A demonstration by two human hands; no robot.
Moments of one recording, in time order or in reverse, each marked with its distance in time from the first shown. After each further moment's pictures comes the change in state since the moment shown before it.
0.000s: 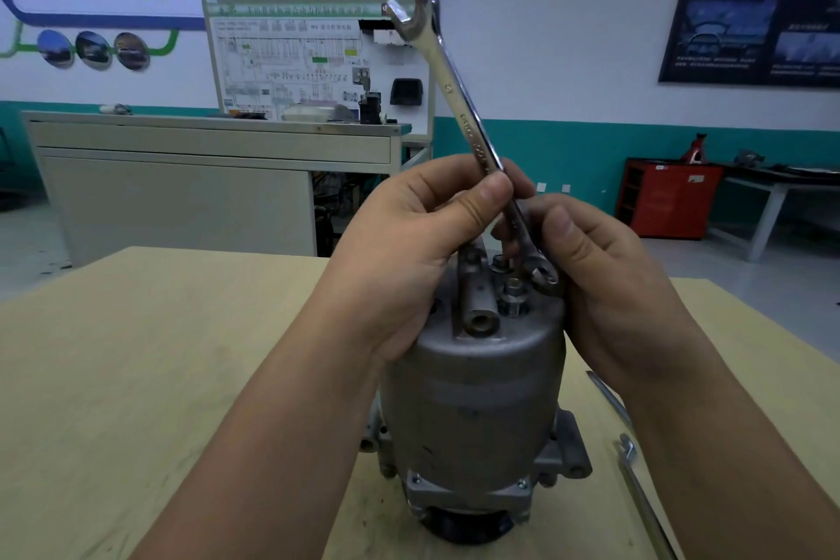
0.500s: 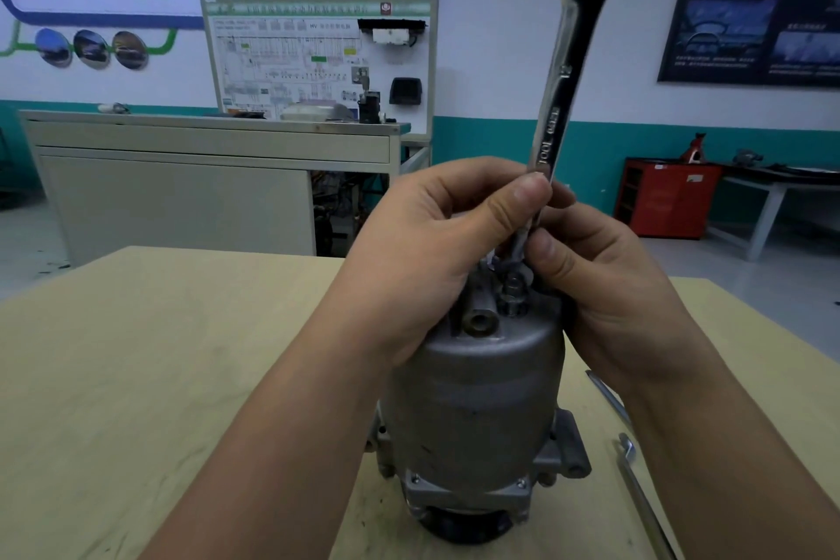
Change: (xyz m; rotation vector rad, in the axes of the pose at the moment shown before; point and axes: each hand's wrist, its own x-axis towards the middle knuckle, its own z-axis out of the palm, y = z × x) left_hand -0.001 0.001 0.007 0.223 -0.049 0.082; right_hand -0.001 0.001 -0.002 0.083 0.027 0.040
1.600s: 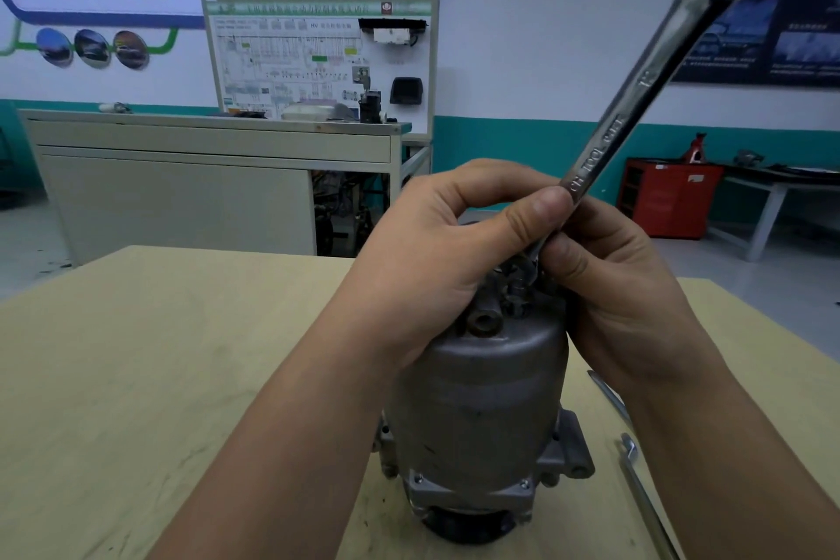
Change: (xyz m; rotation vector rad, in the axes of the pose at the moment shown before) left_hand 0.000 0.001 0.001 0.086 -0.005 0.003; right_hand 0.001 0.004 -0.001 0.095 -0.040 -0.106
